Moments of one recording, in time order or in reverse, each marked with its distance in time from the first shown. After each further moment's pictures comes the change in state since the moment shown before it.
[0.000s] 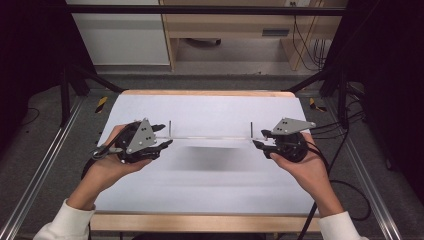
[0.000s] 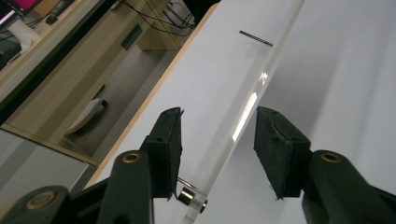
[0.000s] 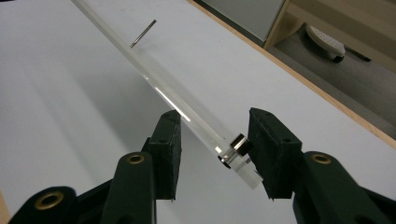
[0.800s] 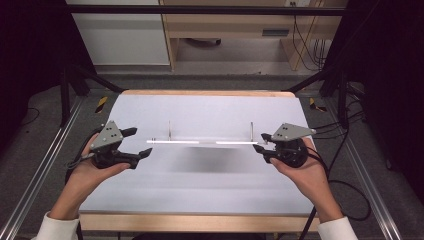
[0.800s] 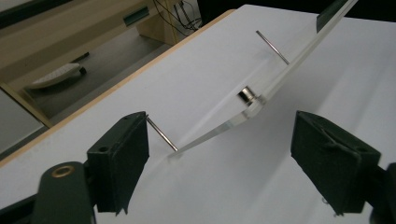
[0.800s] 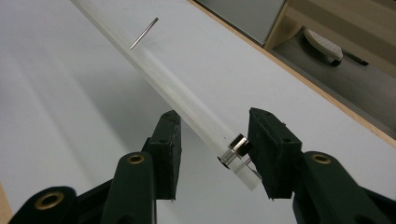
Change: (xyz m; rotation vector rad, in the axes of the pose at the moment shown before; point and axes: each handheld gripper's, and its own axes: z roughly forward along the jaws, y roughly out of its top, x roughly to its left) left arm 0.015 -0.063 -0.026 -0.087 -0.021 -0.345; right arm 0.008 -0.009 -0.002 -0.015 -0.007 -0.011
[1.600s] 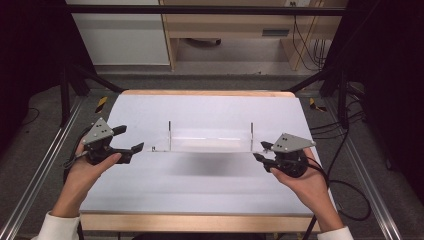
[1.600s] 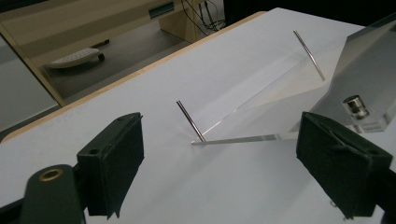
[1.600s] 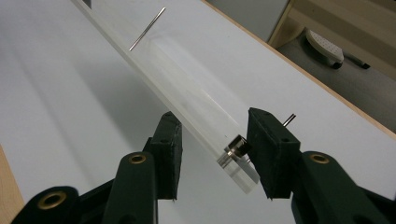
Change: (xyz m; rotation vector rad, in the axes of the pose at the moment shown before) left arm 0.027 -0.028 -0.002 -0.007 0.070 -0.130; right arm 0.014 -0.017 -0.003 -0.009 0.000 -0.024
